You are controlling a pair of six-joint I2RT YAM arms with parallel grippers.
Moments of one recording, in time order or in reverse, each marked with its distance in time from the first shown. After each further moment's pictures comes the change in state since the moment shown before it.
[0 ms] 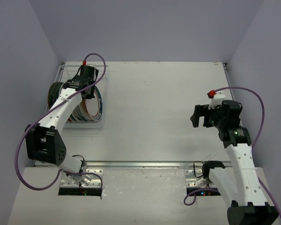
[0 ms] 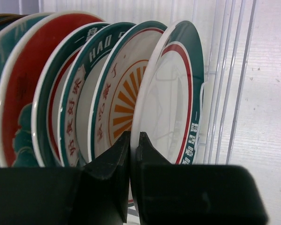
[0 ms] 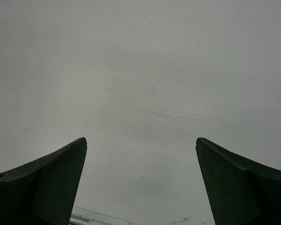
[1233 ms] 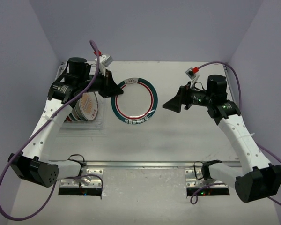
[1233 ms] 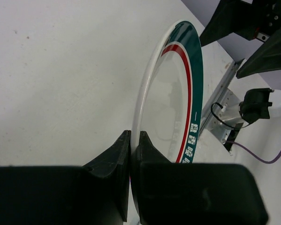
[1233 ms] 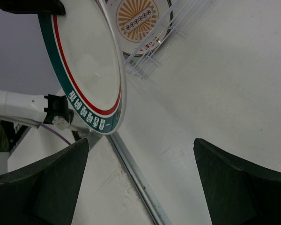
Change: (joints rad) left arm -0.094 -0.242 0.131 0.033 1.102 -0.052; right arm 0.208 0.347 0.260 0.274 -0.652 0.312
